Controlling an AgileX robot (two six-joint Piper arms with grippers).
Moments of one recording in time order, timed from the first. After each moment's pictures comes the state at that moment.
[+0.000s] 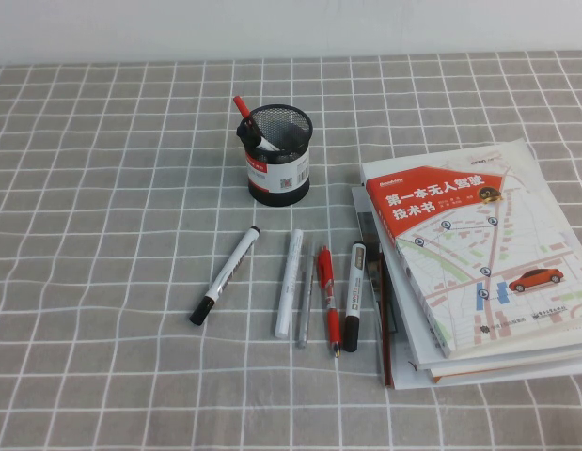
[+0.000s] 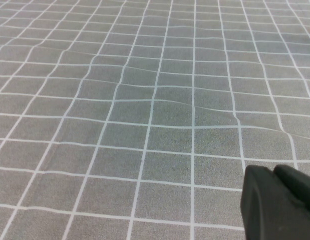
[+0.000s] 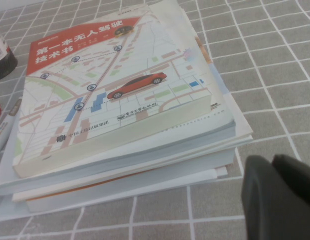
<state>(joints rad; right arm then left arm) 0.04 -0.01 0.03 0.14 0.38 0.11 0.02 0.02 0.02 0.02 0.35 0.00</state>
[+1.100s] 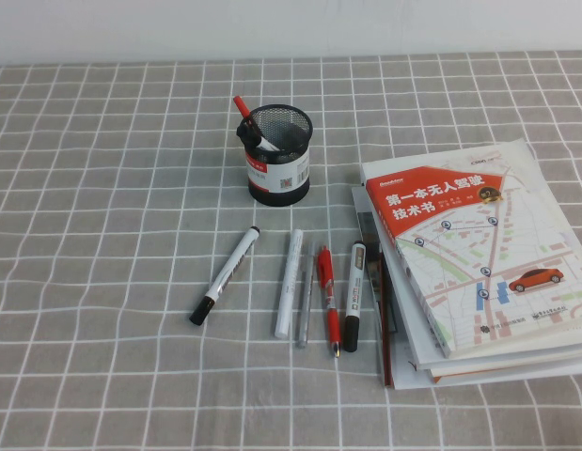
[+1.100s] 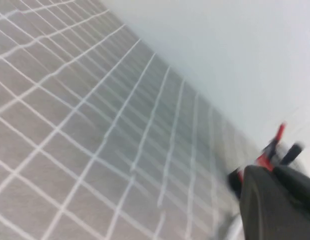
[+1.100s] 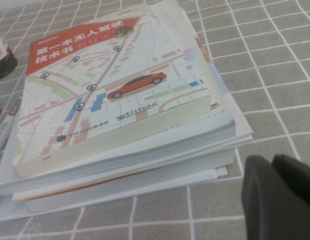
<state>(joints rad) 0.04 -0.01 0.03 0.14 0.38 0.11 0.02 0.02 0.02 -0.38 0.19 -0.30</state>
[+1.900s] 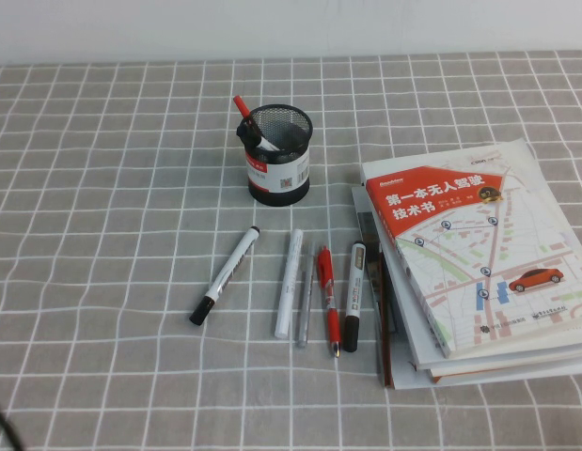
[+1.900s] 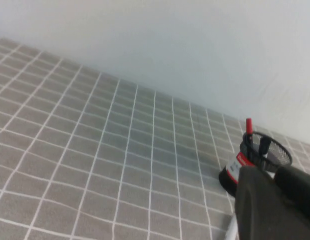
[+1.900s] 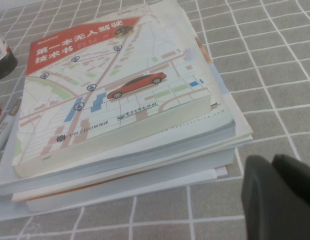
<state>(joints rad) 0.04 -0.01 0.03 0.14 0.38 0.11 0.02 0.29 -0.37 -0.45 0.36 0.11</state>
